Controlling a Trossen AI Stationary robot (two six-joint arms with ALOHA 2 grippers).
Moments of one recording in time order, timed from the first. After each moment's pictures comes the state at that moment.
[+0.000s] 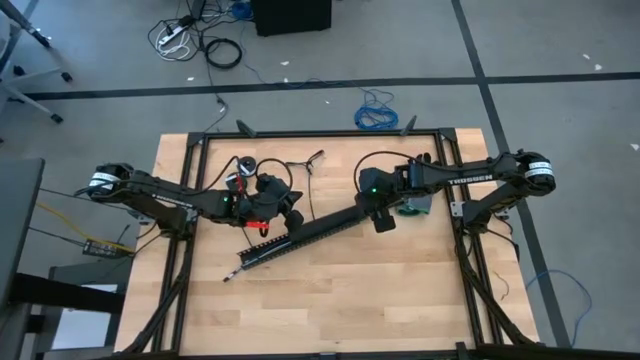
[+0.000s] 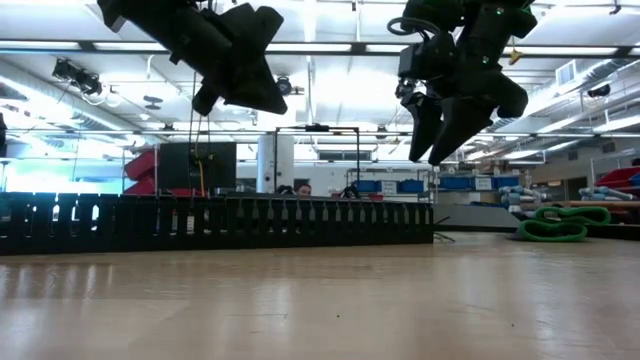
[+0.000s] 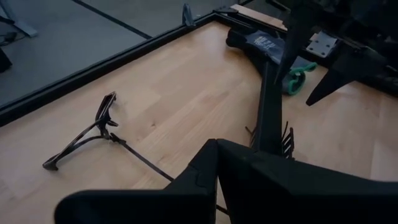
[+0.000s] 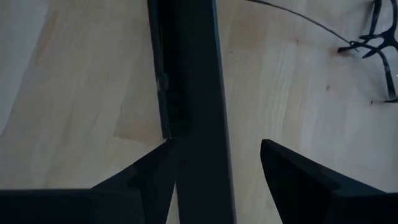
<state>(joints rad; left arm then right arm) -0.10 1.34 0.78 0.02 -0.62 -0.50 -0.09 1.42 0.97 -0.55 0.08 -0.41</state>
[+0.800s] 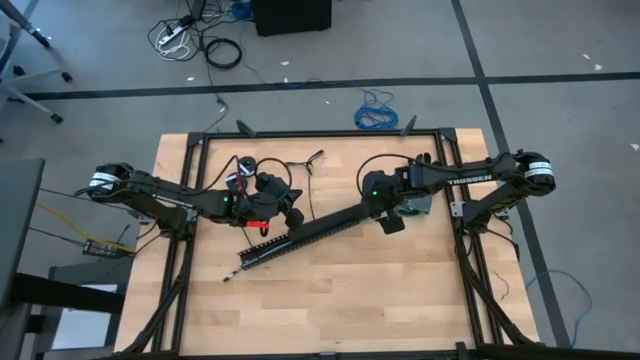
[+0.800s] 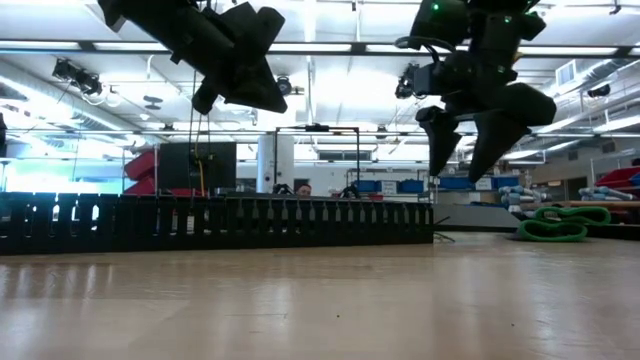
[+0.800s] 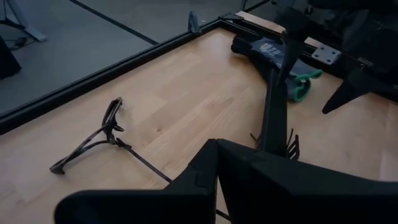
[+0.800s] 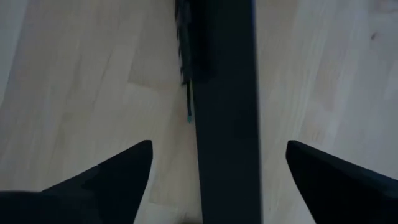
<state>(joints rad) -0.10 1.34 0.78 0.03 -0.65 -0.50 -0.09 1.42 0.95 -0.69 0.09 -0.42</state>
